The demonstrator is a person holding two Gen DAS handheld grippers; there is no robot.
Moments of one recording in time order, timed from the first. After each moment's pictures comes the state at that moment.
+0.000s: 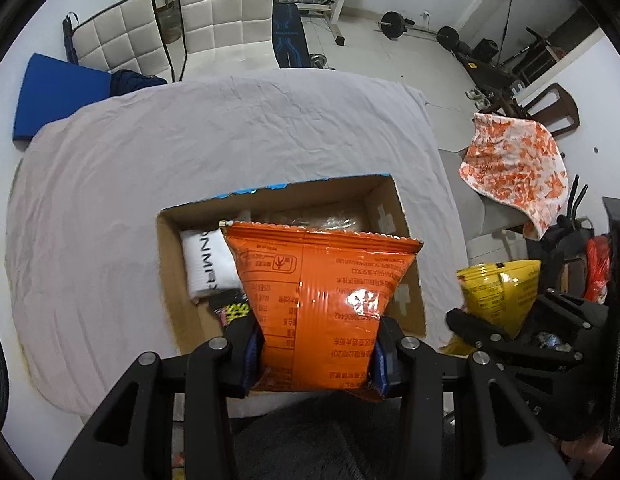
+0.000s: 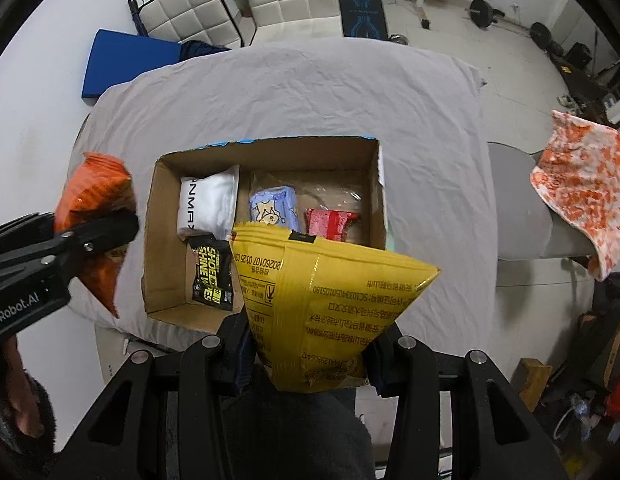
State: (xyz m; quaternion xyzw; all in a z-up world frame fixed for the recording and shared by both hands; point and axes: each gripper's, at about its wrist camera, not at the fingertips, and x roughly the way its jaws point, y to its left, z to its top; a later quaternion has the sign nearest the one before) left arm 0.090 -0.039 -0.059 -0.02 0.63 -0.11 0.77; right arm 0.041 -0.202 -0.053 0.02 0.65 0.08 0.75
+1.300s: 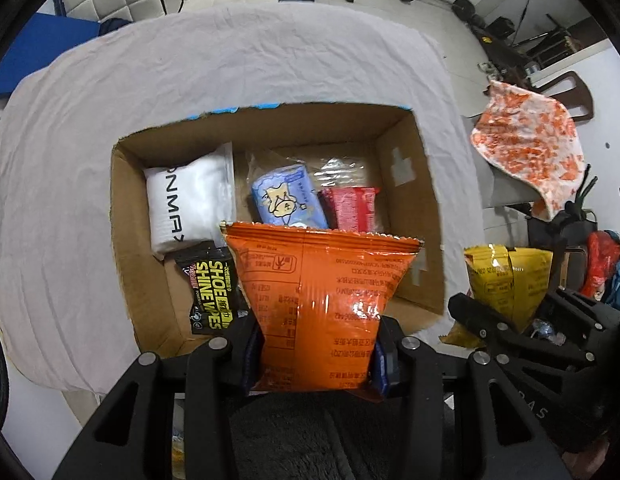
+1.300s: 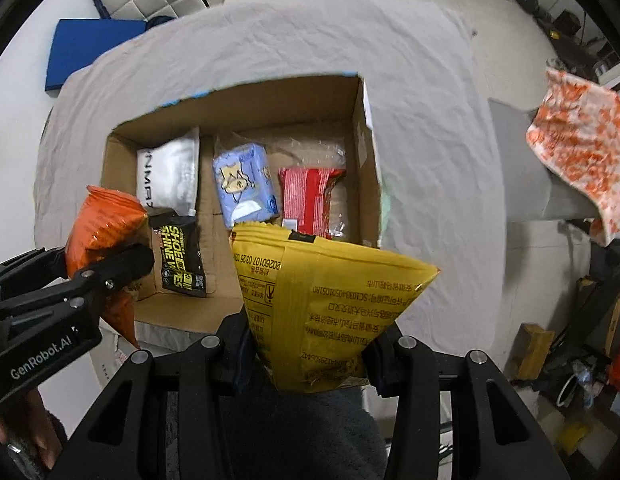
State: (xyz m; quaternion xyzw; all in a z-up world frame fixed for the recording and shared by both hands) left arm 0.087 -0.054 -0.152 -0.05 0.69 -0.11 0.71; right arm 0.053 -0.212 -0.136 0.03 0.71 0.04 0.70
